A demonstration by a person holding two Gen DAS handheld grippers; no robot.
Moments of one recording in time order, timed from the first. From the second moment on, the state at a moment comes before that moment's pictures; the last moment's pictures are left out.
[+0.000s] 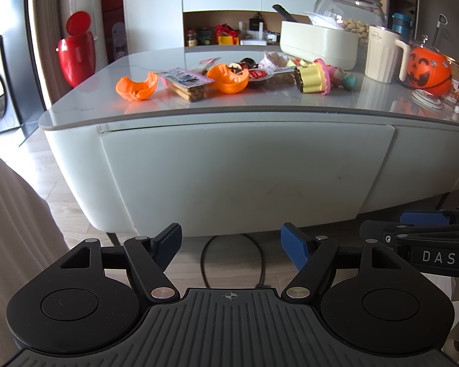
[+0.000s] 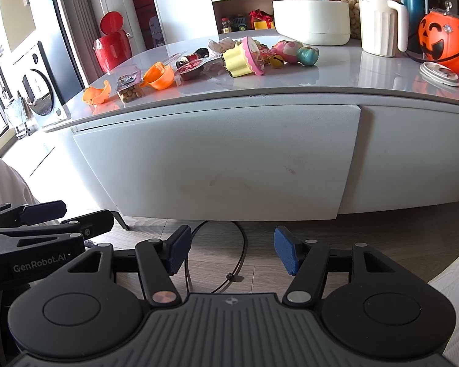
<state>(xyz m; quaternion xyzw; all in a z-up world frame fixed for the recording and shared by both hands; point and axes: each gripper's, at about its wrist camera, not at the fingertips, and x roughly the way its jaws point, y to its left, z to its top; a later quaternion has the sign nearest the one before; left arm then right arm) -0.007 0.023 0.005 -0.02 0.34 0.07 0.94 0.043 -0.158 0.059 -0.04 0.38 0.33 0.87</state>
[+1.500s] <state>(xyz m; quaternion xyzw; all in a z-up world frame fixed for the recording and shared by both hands) -0.007 0.014 0.009 -0.04 0.33 0.08 0.94 0.040 -0.162 0.060 -0.02 0.38 0.31 0.87</state>
